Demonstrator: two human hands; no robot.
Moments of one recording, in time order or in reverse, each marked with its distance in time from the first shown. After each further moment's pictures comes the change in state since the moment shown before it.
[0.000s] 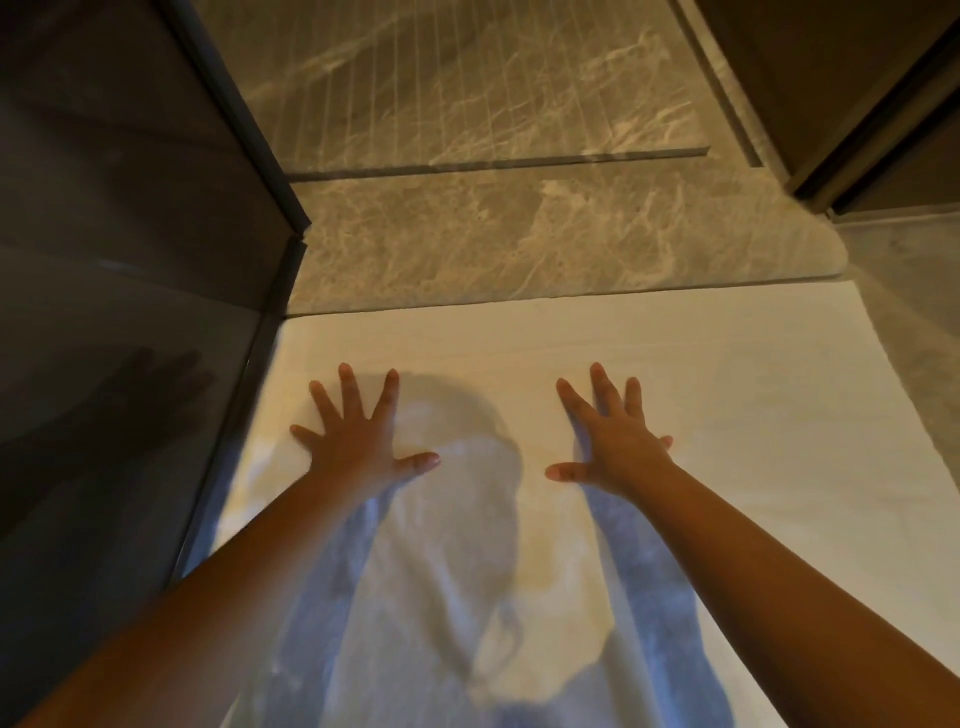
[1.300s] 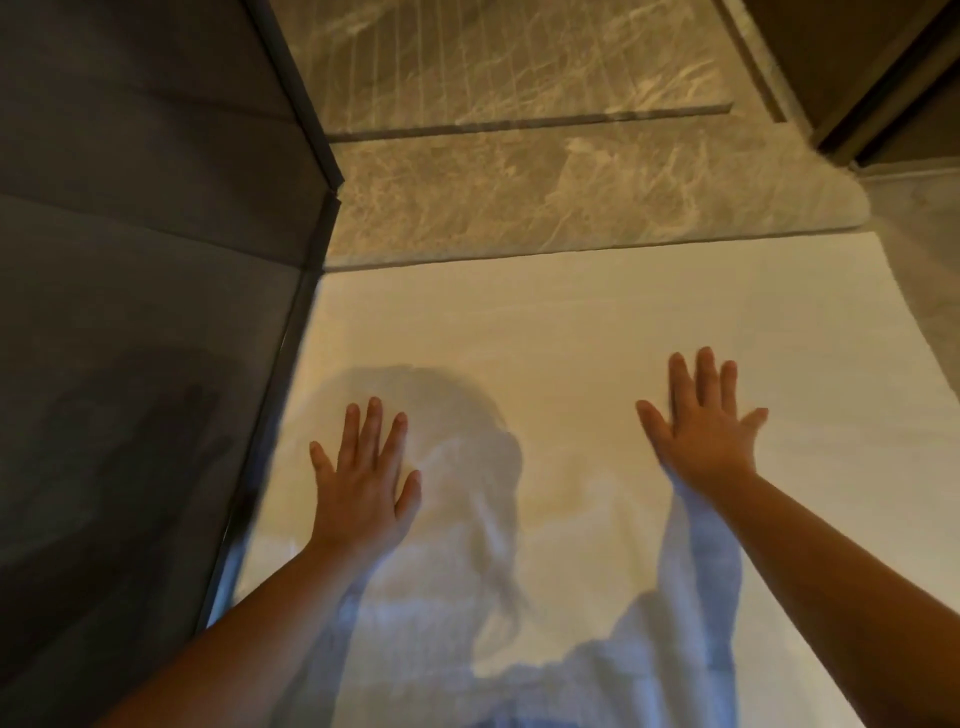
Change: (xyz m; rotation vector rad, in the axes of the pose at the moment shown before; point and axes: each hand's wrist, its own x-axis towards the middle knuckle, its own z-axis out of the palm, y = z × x) left_hand -0.094 -0.047 0.061 0.034 0.198 0.136; right_hand -0.036 0.052 0.047 -0.112 0.357 0.193
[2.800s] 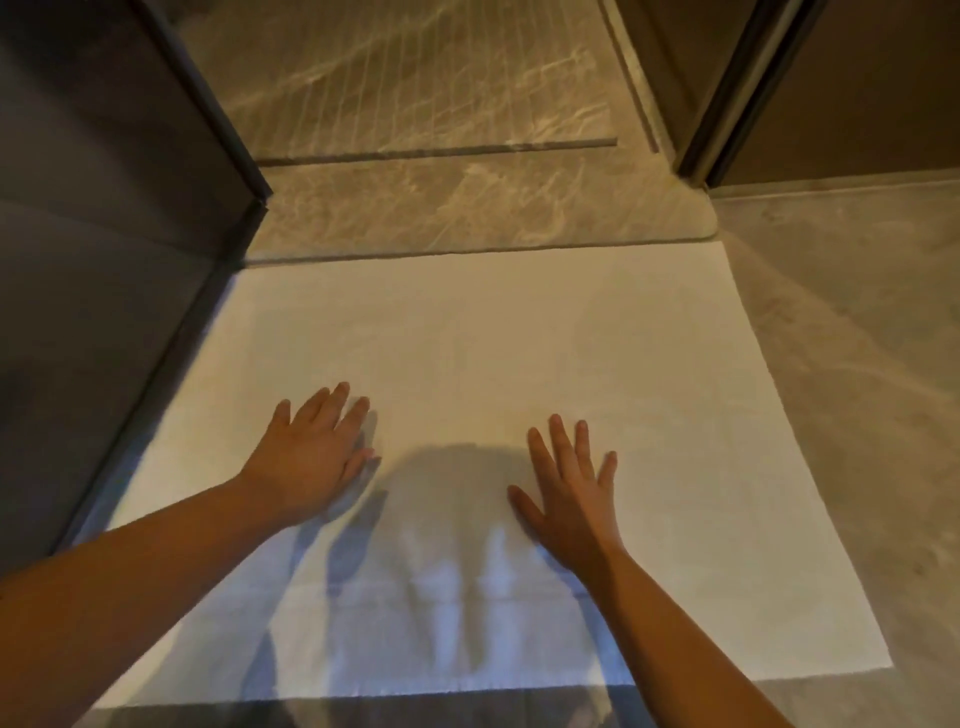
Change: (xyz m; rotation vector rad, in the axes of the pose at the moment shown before) left_hand -0.046 0.140 -0.064 0.366 -0.148 0.113; right_hand -0.094 0.079 0.021 0.153 -0.044 -0.387
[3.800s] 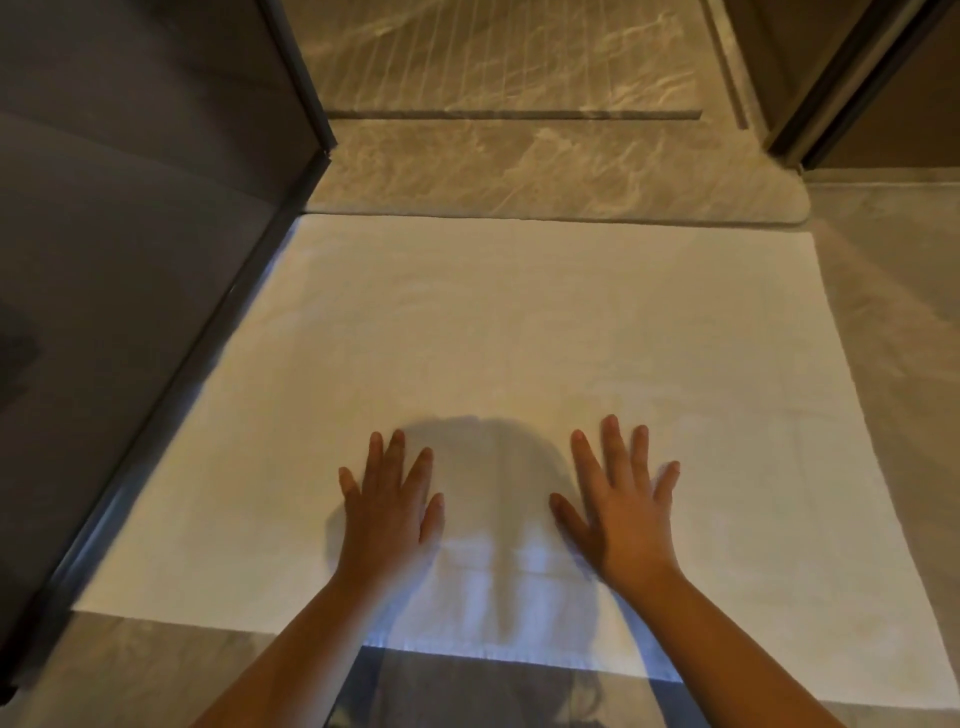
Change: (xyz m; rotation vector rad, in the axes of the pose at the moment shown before) left_hand -0.046 0.068 0.092 -0.457 0.158 -0.220; right_hand -0.025 -0.018 0.005 -0.145 -0.037 -0.011
